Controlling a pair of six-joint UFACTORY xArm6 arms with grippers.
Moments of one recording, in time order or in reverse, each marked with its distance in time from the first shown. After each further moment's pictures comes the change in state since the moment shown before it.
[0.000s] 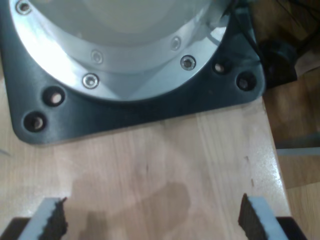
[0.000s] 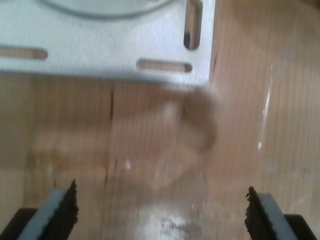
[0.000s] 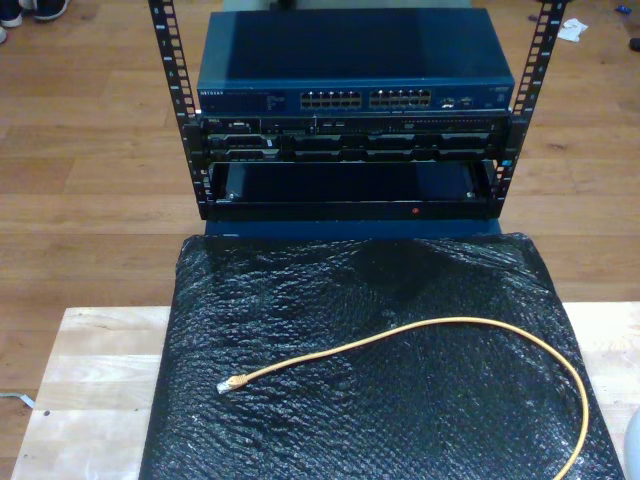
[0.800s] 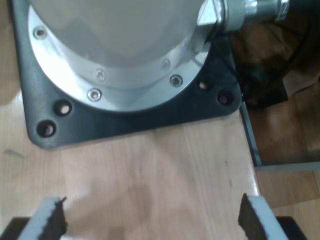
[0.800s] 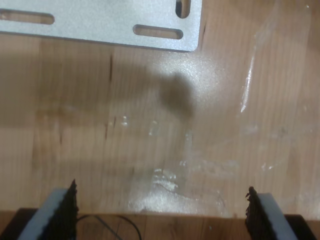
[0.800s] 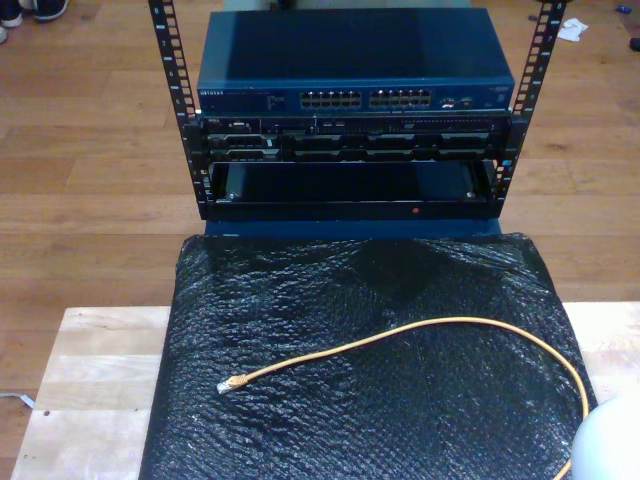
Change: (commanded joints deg) left arm 0.3 -0.4 -6.9 0.3 11.2 -0.3; right arm -0.1 -3.2 -3.4 0.0 5.7 0.5
